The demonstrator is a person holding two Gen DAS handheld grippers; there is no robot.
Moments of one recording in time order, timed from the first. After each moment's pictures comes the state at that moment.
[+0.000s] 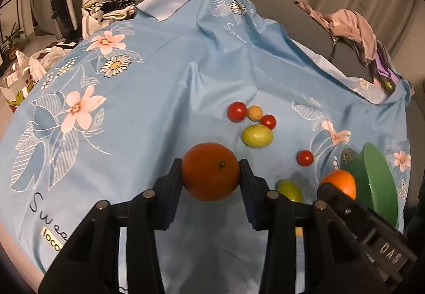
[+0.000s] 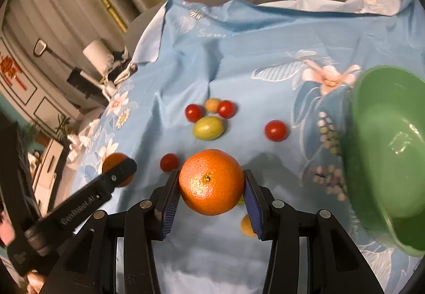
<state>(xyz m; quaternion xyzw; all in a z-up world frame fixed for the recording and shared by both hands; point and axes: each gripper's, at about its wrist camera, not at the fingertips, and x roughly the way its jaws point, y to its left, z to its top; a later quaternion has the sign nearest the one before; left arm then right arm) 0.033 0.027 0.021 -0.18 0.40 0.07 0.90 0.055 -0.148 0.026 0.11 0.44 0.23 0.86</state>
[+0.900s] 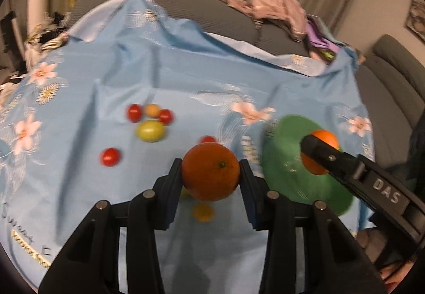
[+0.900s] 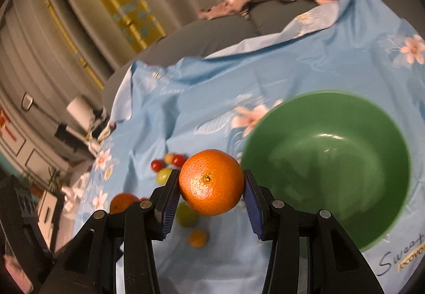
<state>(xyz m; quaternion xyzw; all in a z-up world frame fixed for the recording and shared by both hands) 0.027 -0.085 0.055 -0.14 0.37 -0.08 0.91 0.037 -0.244 0.064 0.18 0.35 0.13 0.91</state>
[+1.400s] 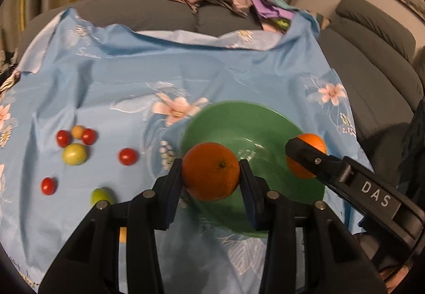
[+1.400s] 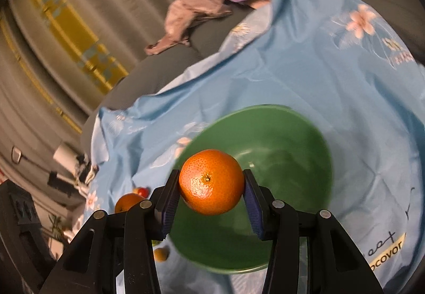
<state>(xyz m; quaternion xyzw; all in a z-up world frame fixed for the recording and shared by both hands) 0.063 -0.190 0.059 -0.06 0.39 -0.16 0.90 0.030 -0.342 0.054 0.28 0.34 0.05 0.90</state>
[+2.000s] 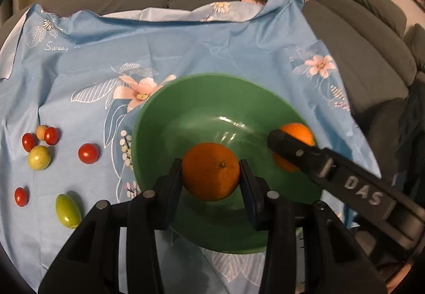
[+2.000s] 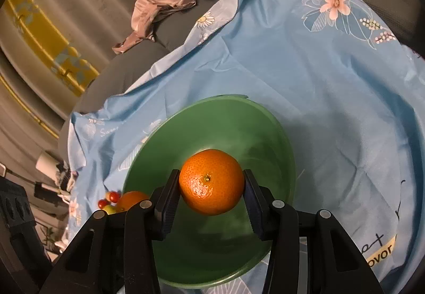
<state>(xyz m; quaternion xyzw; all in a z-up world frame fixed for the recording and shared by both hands) 0.083 -0.220 0.032 -0.03 0.43 -0.20 0.88 0.045 -0.361 0.036 0.28 0.37 0.00 0.88</state>
